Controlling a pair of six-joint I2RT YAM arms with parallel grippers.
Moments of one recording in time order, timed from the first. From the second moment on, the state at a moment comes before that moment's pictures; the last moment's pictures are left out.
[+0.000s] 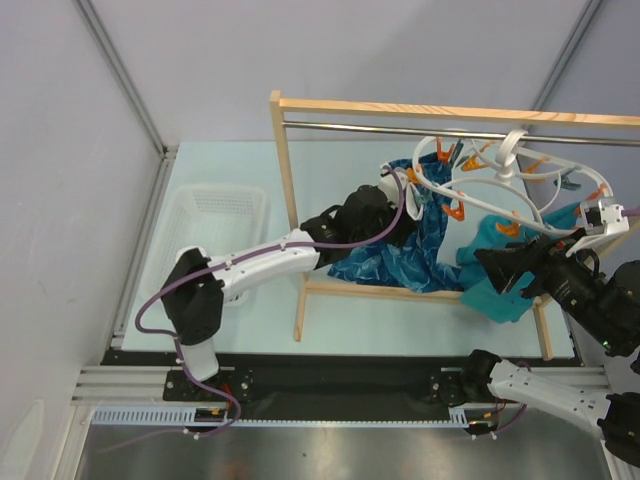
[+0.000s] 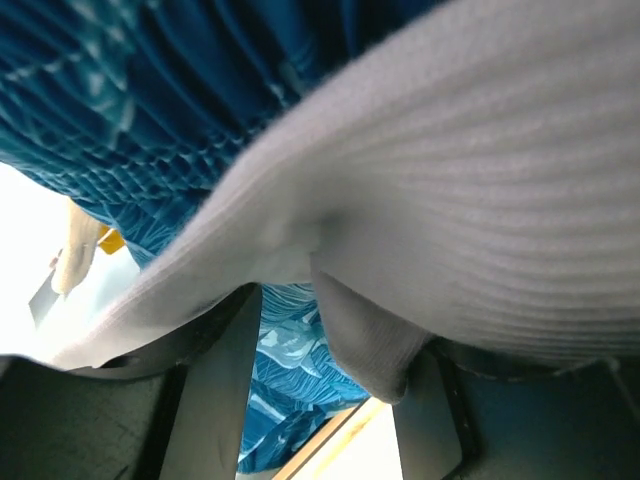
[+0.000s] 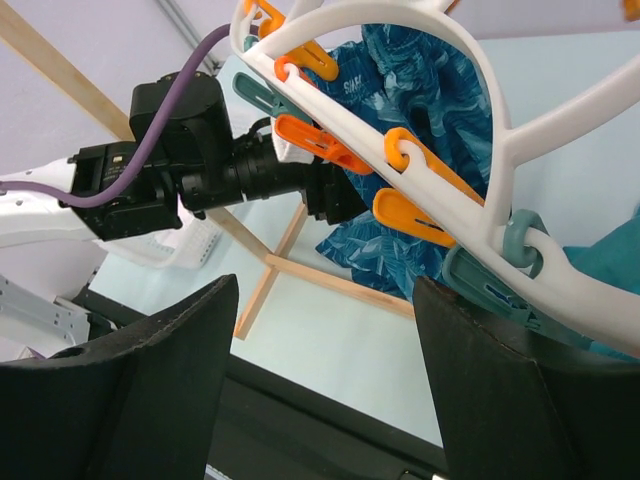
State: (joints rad) left arm -0.99 1.80 1.48 -0.05 -0.09 -0.26; right arm 0.95 0.66 1.61 -1.15 0.48 0.46
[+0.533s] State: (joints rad) left arm -0.98 1.38 1.15 0.05 0.33 -0.43; right arm 0.95 0.66 1.62 -1.15 0.48 0.46
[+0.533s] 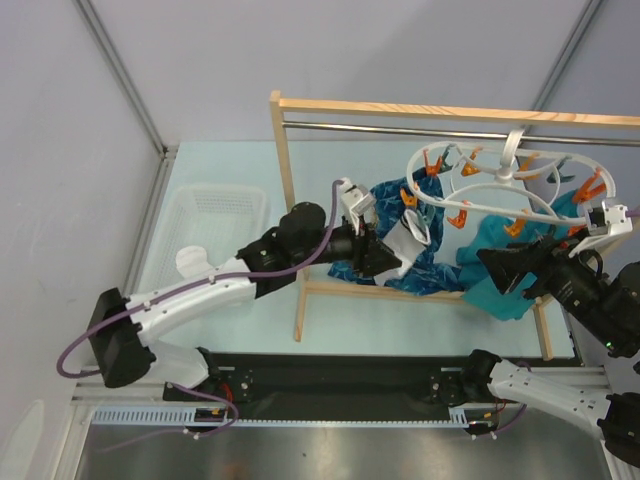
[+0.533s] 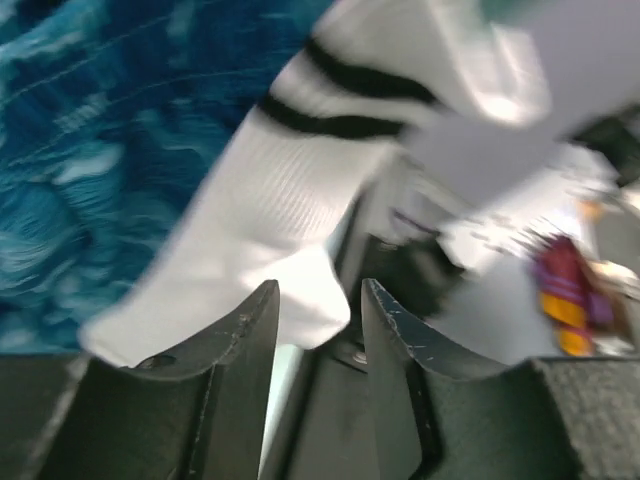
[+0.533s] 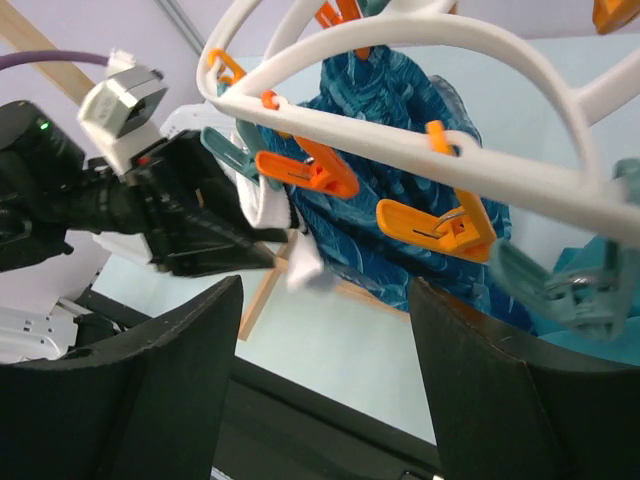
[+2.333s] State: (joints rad) left arm -1.26 1.85 1.43 0.21 -0.20 -0.43; right arm 0.94 0.76 1.79 -1.34 0.72 0.53
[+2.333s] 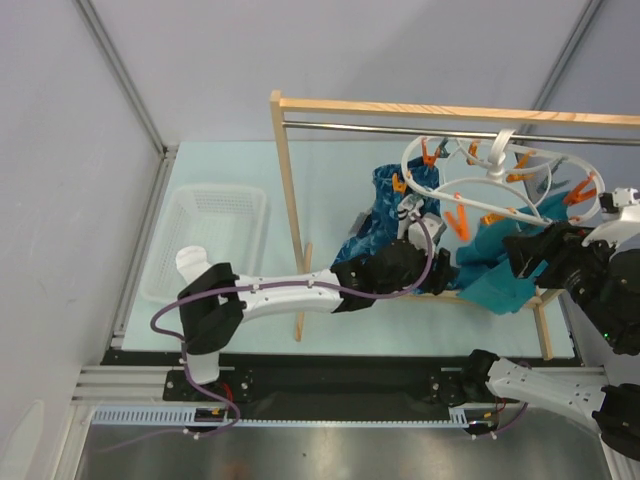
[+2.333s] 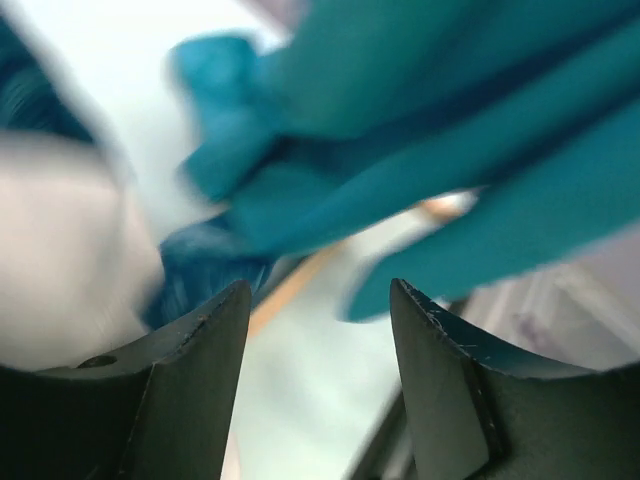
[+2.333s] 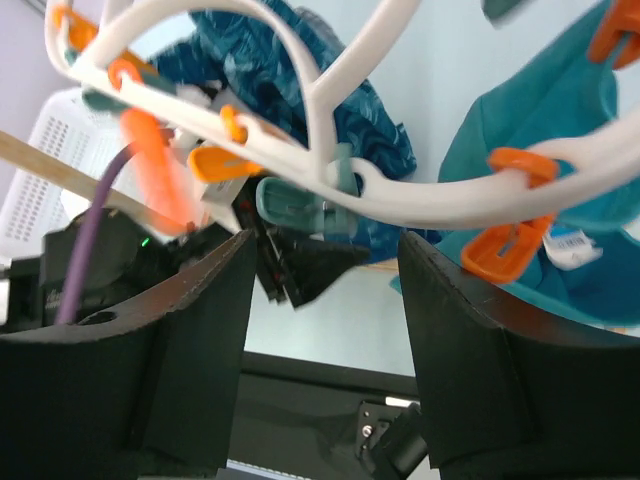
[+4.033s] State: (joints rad) left arm -0.94 1.70 1.31 0.00 0.17 -0.20; right arm 0.94 0.77 1.70 -1.20 0.51 0.51
